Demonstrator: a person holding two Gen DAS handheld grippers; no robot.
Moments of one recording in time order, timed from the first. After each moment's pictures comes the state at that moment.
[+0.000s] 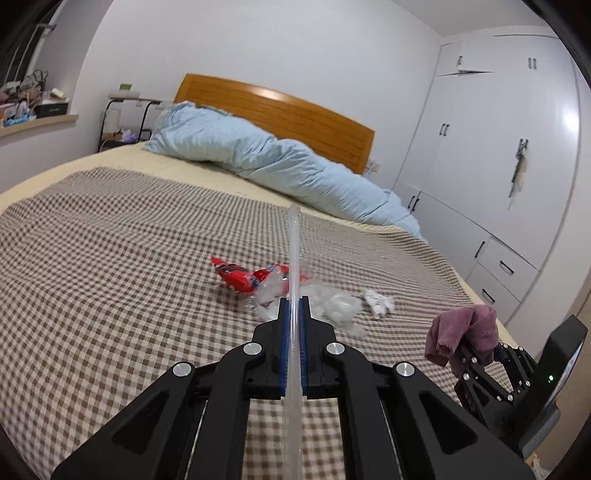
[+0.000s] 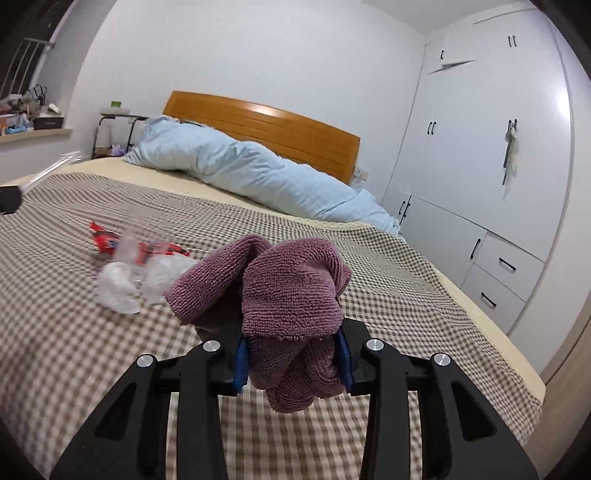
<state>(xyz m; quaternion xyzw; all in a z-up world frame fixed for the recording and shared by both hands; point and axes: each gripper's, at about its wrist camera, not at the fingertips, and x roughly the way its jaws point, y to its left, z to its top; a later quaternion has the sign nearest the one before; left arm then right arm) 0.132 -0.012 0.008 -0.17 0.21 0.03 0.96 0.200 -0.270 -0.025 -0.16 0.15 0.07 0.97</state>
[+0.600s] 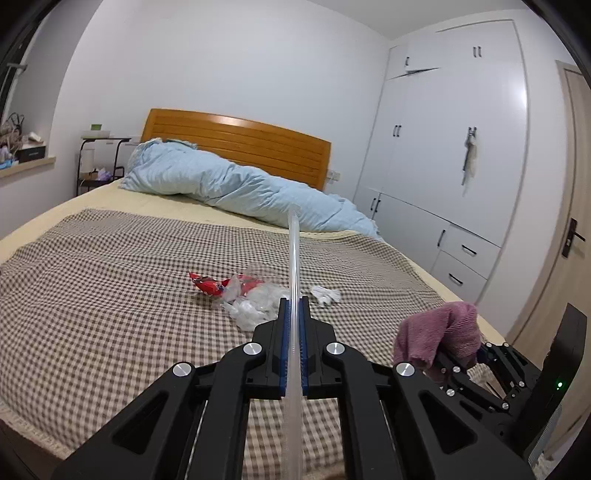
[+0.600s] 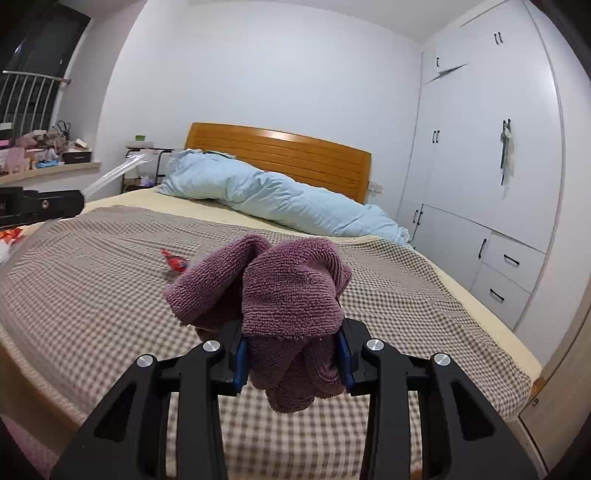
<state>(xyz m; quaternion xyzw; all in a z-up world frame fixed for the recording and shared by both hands) 0.012 -0.066 0.068 -0.11 0.18 -0.03 0.98 0.062 -0.292 0.022 -0.12 0.13 0.13 0.98</state>
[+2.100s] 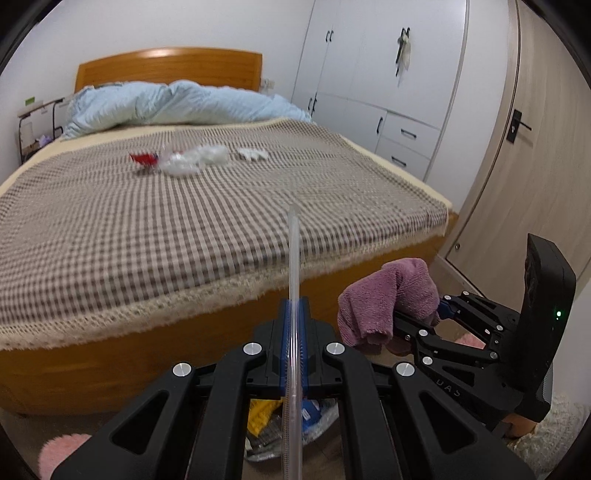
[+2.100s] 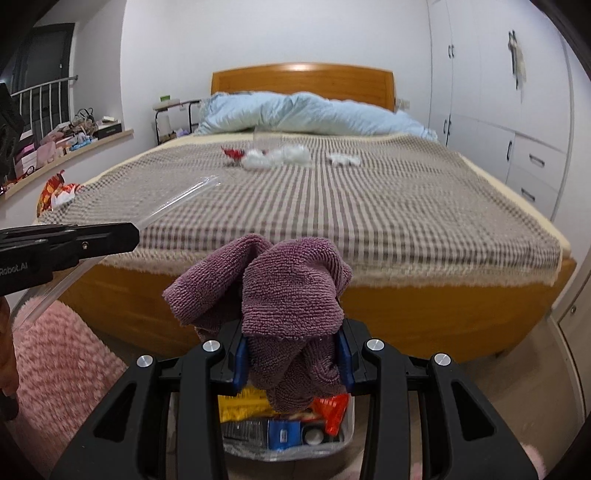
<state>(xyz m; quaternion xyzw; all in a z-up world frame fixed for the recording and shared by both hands) -0.102 -0.131 -0.053 -0.04 0.34 -0.15 0.93 -0.069 -0.339 -0.083 -0.05 0.29 0.19 0.94</state>
